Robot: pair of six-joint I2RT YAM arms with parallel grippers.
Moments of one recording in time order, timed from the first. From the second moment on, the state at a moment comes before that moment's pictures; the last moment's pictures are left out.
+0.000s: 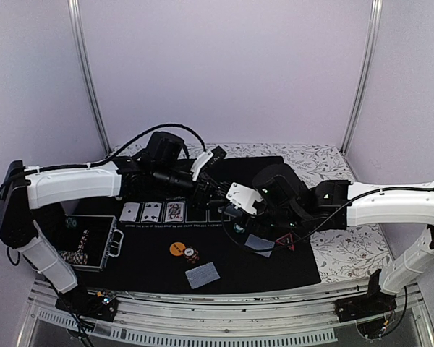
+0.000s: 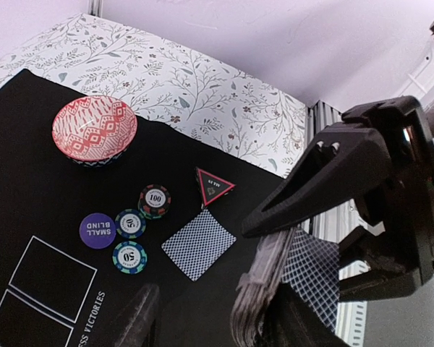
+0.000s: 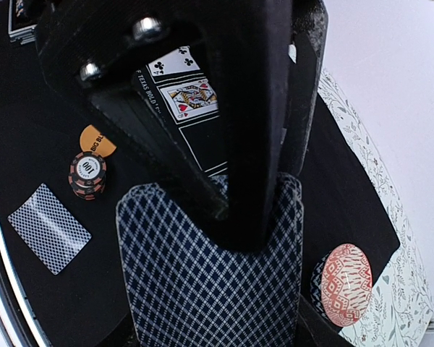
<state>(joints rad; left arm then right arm) -0.81 1.60 1.18 -0.14 0.54 -0.04 1.17 1.47 1.12 -0.34 0.33 -0.24</state>
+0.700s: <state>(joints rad) -0.81 1.56 1.21 -0.26 0.49 0.01 1.17 1.47 1.12 -0.34 0.33 -0.25</state>
